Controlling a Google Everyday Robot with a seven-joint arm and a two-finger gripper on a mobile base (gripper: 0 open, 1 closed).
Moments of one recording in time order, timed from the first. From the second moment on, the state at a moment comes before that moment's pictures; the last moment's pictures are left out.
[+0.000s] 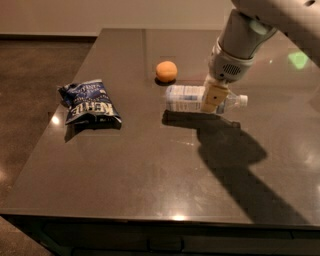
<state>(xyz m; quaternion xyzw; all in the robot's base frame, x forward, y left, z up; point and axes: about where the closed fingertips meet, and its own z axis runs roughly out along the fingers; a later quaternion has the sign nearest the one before) 0.574 -0.134 0.889 -0.63 0.76 0.02 0.13</state>
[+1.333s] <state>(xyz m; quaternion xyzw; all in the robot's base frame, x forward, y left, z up) 0.668 -0.144 0.863 -0.58 0.80 0.05 0.13</state>
